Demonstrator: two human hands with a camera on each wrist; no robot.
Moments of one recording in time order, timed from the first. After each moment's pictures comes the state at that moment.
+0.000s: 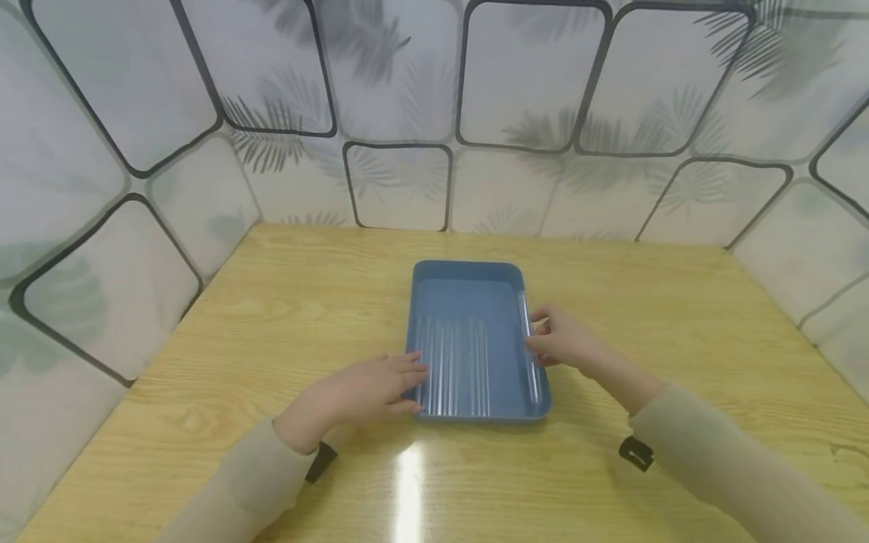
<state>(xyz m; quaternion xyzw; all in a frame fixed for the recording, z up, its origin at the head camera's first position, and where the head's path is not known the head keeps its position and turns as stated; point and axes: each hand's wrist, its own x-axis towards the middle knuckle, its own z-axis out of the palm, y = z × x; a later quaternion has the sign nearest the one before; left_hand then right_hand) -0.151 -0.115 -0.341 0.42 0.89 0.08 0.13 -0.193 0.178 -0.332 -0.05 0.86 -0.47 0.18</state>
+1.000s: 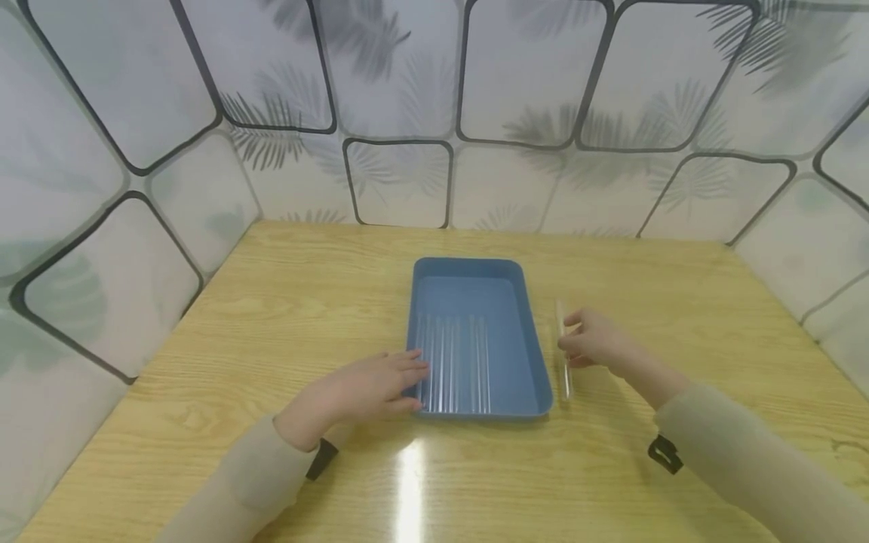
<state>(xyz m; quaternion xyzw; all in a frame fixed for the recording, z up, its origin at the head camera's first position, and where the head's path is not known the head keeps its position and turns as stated) -0.150 -0.116 -0.344 0.41 0.90 0.08 0.14 -0.201 0.219 -0.349 0.00 0.86 -0.47 0.19</state>
